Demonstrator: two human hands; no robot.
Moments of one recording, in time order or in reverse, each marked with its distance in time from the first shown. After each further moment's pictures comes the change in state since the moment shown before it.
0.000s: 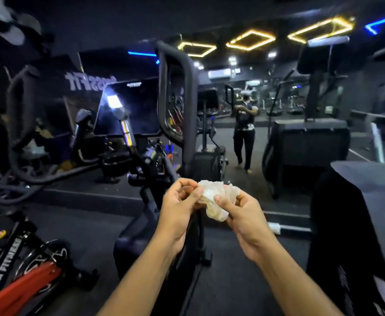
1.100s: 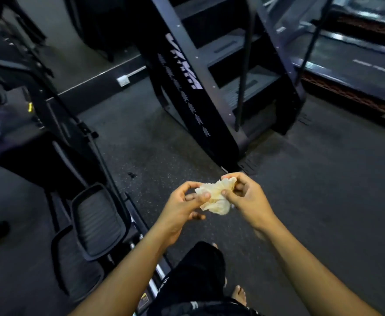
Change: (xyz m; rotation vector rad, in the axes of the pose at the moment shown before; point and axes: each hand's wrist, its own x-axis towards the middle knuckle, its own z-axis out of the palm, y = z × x) left_hand -0.609 0.004 -0.236 0.160 -1.016 -0.928; right_hand -0.722 0.186 0.196 -0.323 0.937 0.246
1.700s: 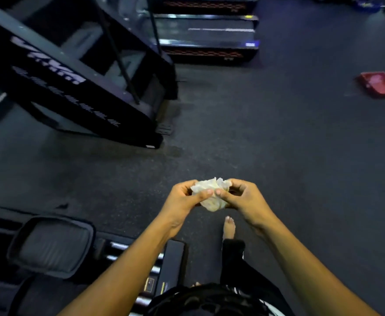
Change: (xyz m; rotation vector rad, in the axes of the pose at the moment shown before) left_hand -0.215 -0.115 -0.006 0.176 -0.684 -0.074; right_hand -0.356 0.071 0.115 0.151 0.631 0.065
